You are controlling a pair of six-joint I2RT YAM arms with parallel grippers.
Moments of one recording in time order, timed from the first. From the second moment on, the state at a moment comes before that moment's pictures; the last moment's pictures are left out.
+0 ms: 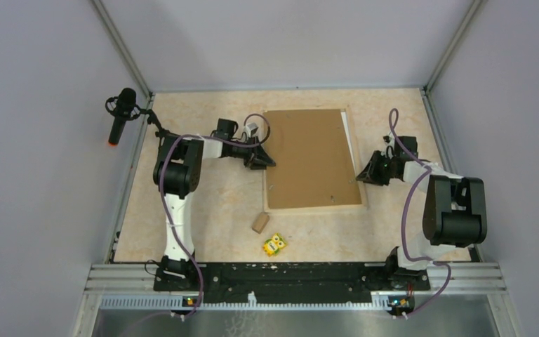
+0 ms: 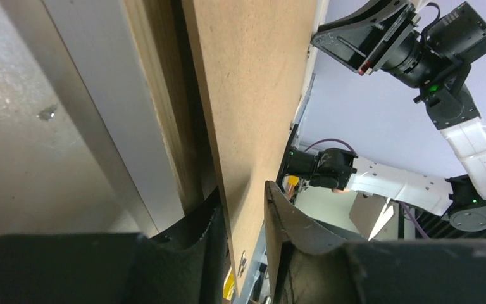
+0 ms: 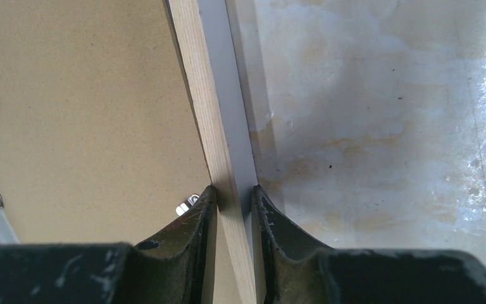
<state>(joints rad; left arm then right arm) -0.22 2.22 1.36 -0.12 1.15 -0.63 -0.08 1.58 0.77 -0.21 -0.43 0.32</state>
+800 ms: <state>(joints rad) -0.23 2.16 1.31 0.05 1.15 -0.74 -0.08 1.65 0.89 -0.18 -0.40 0.38</state>
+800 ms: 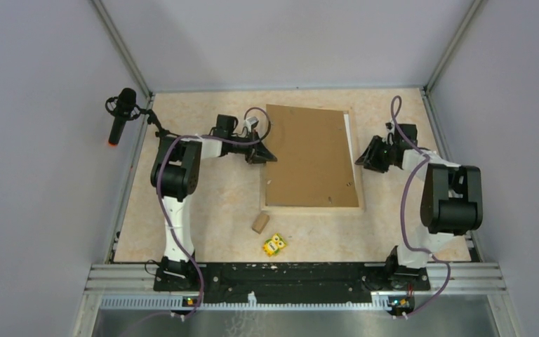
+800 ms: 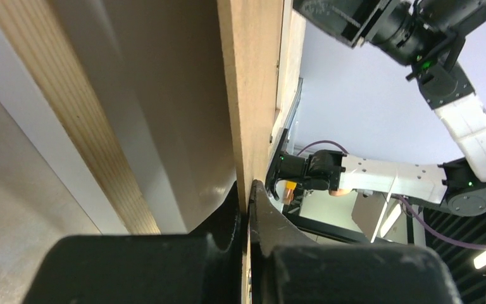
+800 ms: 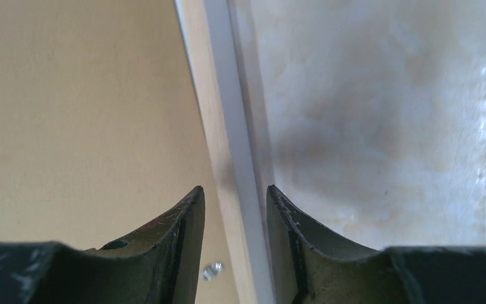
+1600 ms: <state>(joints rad) -0.23 2.11 1.35 -0.07 1.17 -0.71 -0.01 1.84 1.07 -0.14 -0.30 0.35</state>
